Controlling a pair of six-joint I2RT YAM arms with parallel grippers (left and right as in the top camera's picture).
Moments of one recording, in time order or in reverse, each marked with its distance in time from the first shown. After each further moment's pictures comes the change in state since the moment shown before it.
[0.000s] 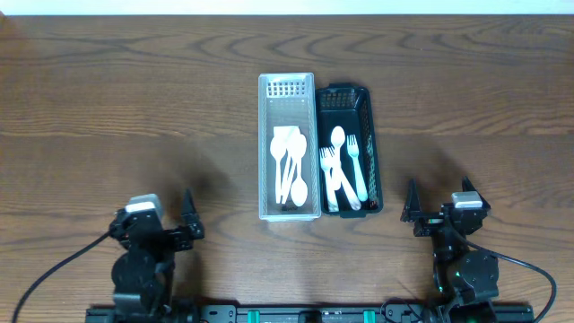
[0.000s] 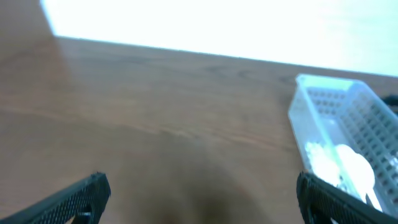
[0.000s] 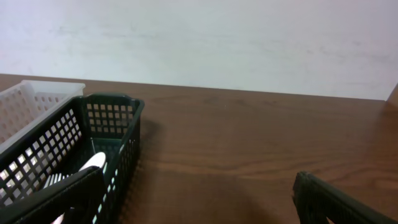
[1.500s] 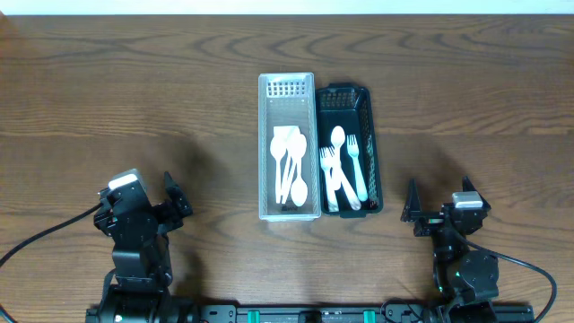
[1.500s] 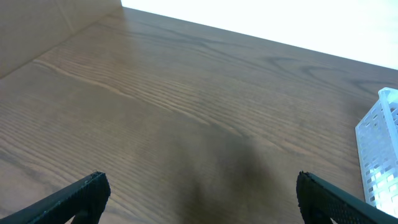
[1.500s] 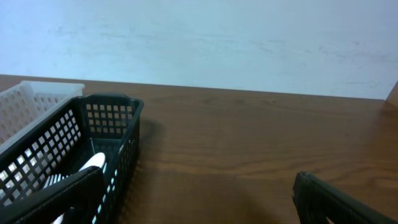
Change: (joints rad) left arm -0.014 0.354 0.184 -0.016 -0.261 -0.125; right arm 0.001 0.000 0.000 0.000 0.003 0.003
